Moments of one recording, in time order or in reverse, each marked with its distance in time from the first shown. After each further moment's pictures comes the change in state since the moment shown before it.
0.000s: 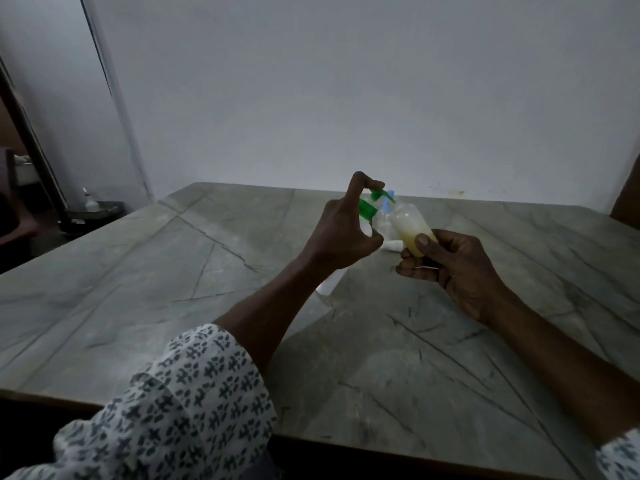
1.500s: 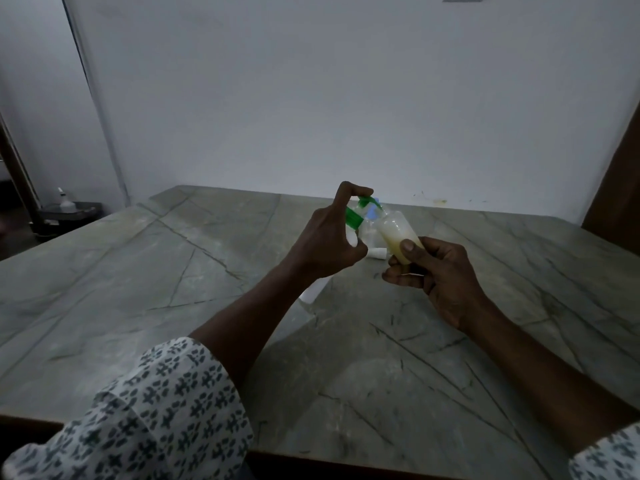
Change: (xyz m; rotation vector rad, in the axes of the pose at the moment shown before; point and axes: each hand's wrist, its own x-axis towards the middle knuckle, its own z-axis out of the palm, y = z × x) left_hand 0.003 -0.006 0.003 0.026 -0.025 0.039; right_hand 0.000 -0.001 0.000 -0.019 0.050 -0.036
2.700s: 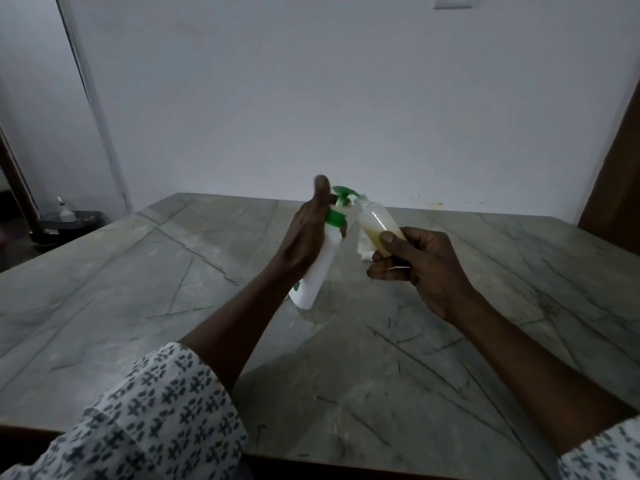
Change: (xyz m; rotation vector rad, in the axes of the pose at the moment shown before) left_hand 0.004 0.006 -0.015 -0.494 0.042 -0.399; right_hand 0.000 -0.023 0.027 -0.073 -0.016 -0.021
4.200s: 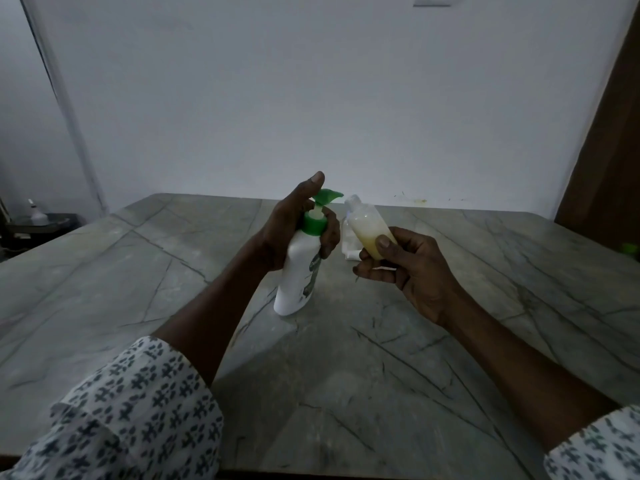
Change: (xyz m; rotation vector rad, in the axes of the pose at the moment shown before) left_hand 0.022 -0.002 -0.014 -0.336 -0.563 -0.145; right_hand -0.001 0.007 -0.011 0.145 -0.071 0.030
